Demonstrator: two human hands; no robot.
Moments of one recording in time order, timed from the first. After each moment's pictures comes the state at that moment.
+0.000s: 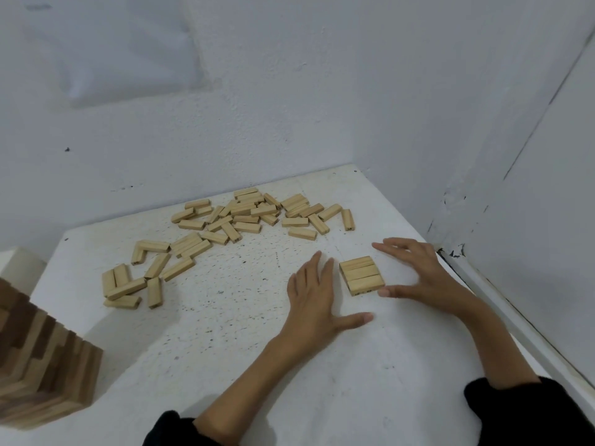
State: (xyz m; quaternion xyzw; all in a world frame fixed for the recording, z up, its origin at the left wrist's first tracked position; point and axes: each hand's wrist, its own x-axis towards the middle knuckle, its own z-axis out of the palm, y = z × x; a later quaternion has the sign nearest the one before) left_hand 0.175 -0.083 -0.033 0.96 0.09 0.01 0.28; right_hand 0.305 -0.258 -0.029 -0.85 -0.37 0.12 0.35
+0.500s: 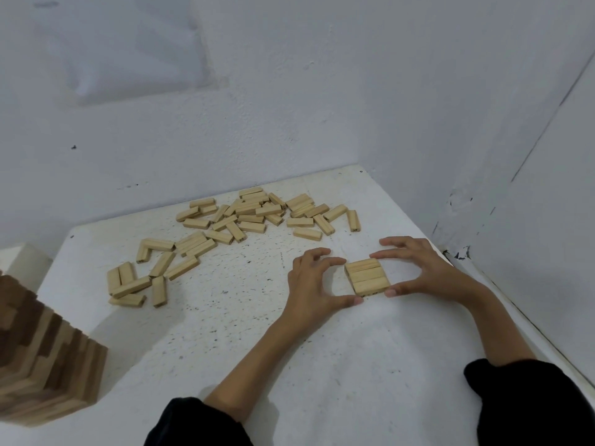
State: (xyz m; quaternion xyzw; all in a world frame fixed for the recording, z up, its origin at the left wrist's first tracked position) left_hand 0.195 -0.062 -0.039 0.91 0.13 0.11 0.38; right_hand 0.331 -0.252 -0.030 -0.84 -0.40 0.17 0.33
